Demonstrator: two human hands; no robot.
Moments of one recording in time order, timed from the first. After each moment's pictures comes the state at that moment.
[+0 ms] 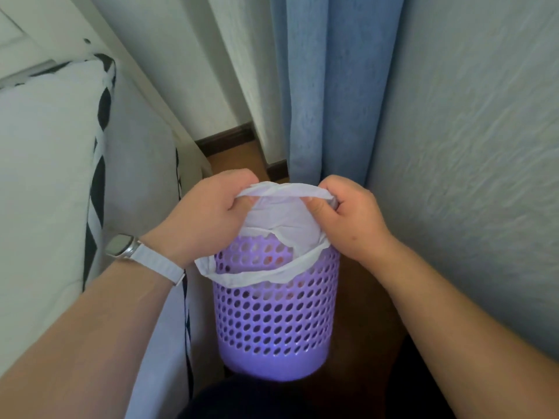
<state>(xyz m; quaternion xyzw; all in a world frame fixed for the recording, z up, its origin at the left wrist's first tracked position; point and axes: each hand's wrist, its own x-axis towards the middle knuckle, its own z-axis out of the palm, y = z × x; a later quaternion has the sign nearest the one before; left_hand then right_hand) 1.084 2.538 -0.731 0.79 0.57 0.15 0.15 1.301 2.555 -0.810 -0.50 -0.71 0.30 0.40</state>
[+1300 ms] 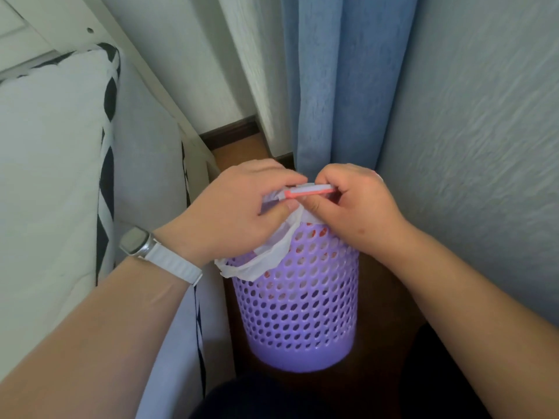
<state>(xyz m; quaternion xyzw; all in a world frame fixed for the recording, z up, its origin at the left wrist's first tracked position) 1.104 2.529 -0.716 0.87 0.46 0.17 0.13 1.291 2.555 -0.793 -0.45 -0.77 0.22 0.40</state>
